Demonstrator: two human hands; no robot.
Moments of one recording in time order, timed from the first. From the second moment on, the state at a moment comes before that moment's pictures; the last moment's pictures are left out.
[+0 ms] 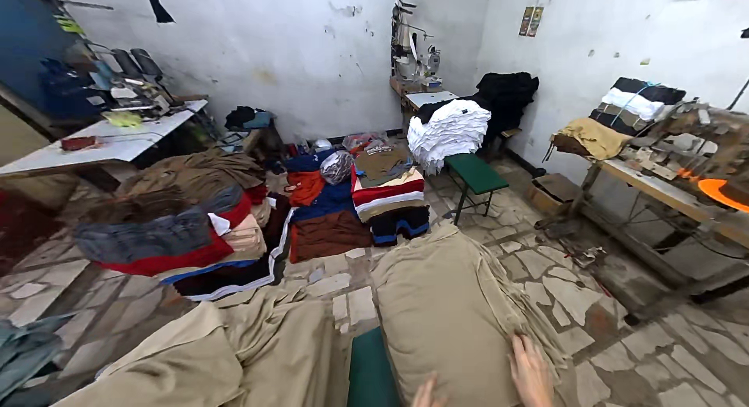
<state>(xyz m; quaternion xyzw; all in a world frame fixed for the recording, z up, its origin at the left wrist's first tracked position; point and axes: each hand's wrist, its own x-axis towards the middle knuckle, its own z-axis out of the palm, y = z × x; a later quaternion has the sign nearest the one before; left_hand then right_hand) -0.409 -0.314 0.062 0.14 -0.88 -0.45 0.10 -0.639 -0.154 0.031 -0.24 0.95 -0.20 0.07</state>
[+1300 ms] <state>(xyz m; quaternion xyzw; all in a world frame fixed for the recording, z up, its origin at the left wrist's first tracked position) -0.589 -0.309 0.136 0.42 -0.74 -0.34 0.39 -0.763 -0.257 0.070 -0.53 0.72 -0.13 0.43</state>
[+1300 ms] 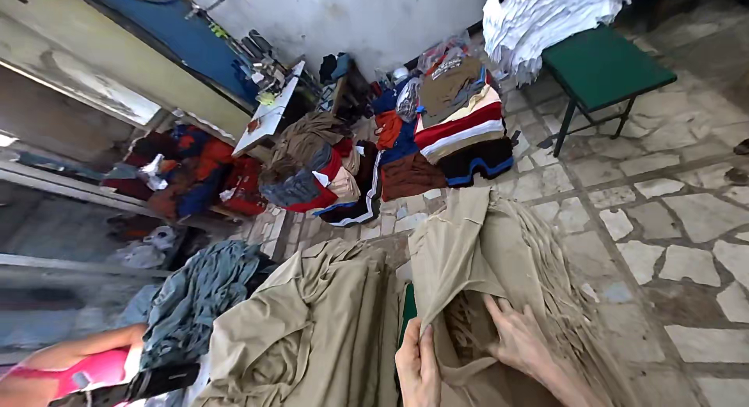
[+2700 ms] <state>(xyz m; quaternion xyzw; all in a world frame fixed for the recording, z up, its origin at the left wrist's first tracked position) -0.524 -0.380 0.185 0.40 -0.68 -0.33 0.51 -0.709 -0.331 0.185 -0.58 0.76 0.02 0.31</state>
